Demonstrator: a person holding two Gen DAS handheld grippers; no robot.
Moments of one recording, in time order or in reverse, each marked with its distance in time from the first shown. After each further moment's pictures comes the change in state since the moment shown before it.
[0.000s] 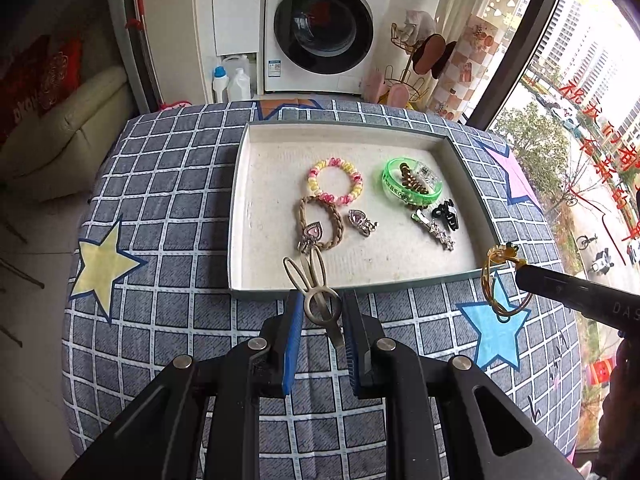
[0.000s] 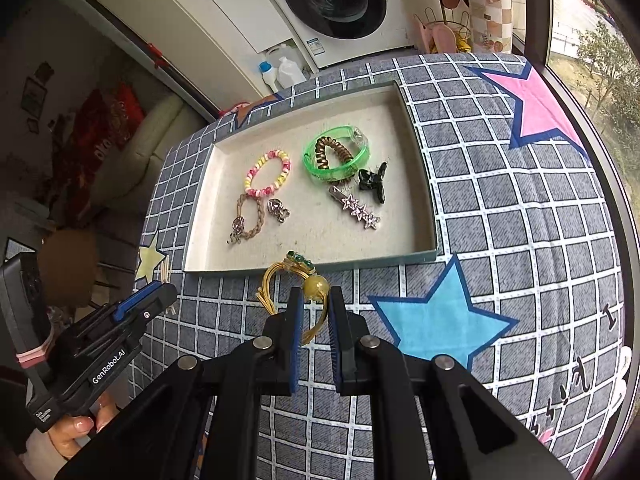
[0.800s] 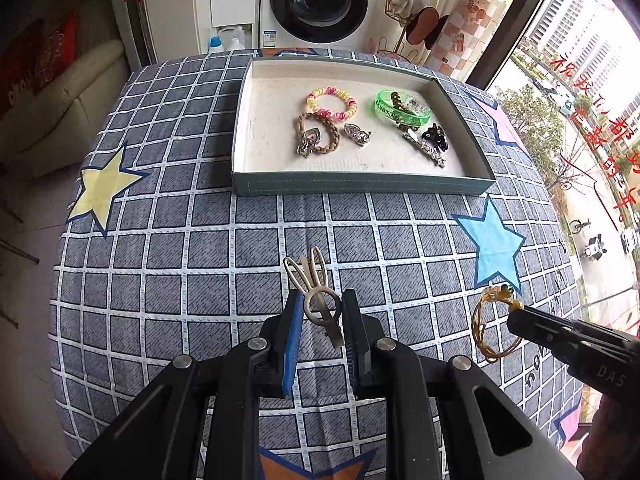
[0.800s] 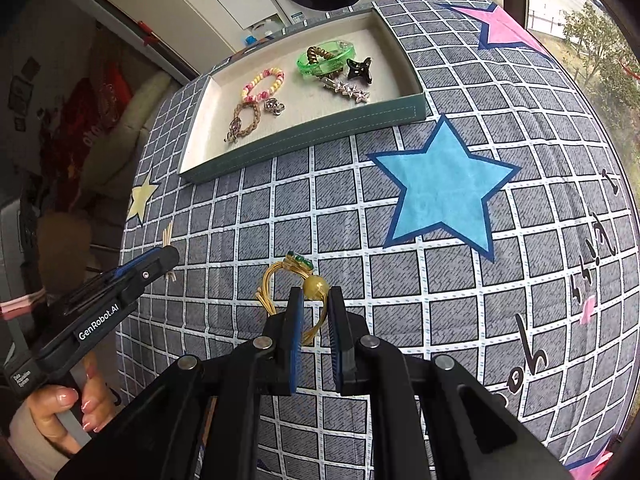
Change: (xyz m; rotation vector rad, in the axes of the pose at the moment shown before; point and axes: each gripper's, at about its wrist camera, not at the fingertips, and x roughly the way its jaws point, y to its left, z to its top) left arm -0.014 0.004 -0.076 0.007 0.087 -0.033; right arm -0.003 0.005 -0.115 0.057 0.059 -0.036
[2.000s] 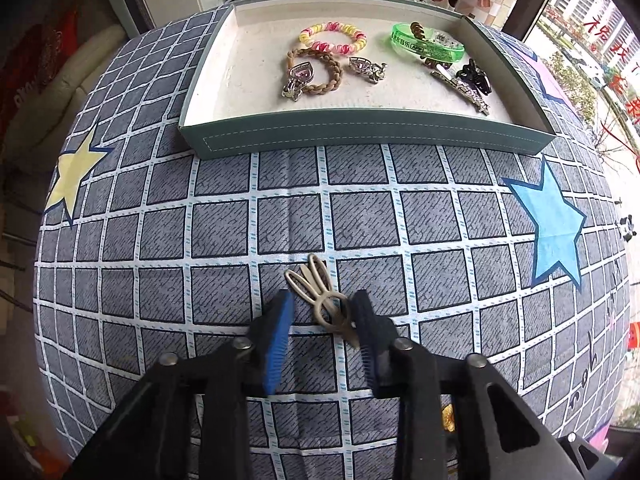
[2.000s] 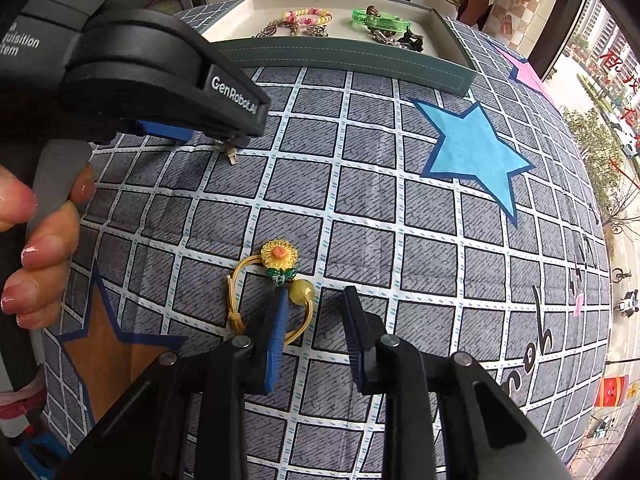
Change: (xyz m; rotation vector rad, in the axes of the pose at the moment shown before) left arm 0.092 -0.051 0.014 0.026 0.133 0.134; right arm 0.061 0.054 -0.093 -0.313 -0.009 -0.309
